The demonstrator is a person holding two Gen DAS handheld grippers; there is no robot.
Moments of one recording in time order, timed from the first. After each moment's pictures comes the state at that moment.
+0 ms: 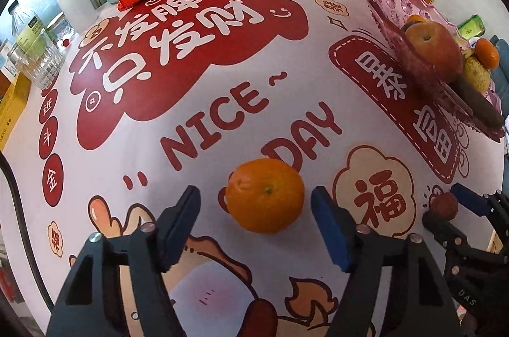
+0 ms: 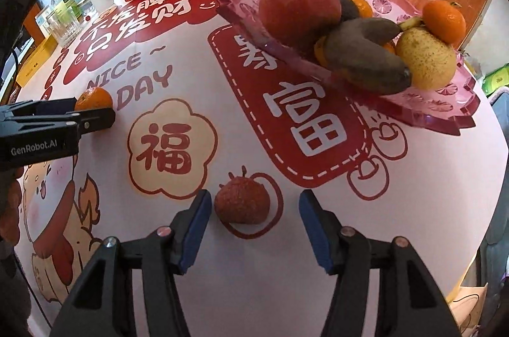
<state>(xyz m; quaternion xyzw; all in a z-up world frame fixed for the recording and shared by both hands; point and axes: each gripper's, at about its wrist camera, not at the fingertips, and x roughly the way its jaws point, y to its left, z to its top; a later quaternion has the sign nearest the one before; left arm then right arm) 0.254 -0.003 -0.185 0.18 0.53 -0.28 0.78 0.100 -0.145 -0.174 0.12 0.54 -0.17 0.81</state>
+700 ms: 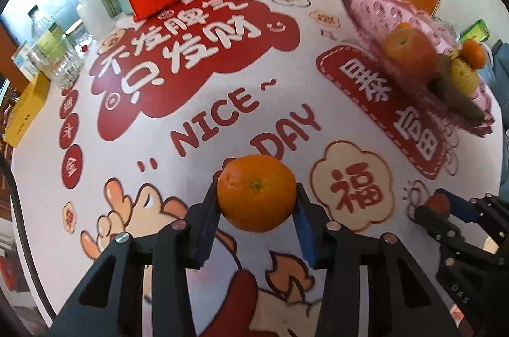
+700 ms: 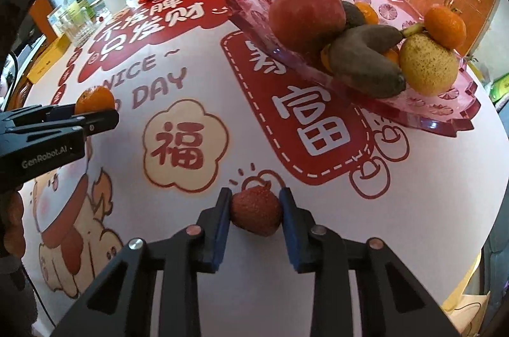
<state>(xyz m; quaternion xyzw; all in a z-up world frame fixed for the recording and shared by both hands) 0.220 0.004 -0.153 0.18 0.51 -0.26 0.80 0.090 -0.140 -0.161 0.13 0.53 -0.13 0.83</state>
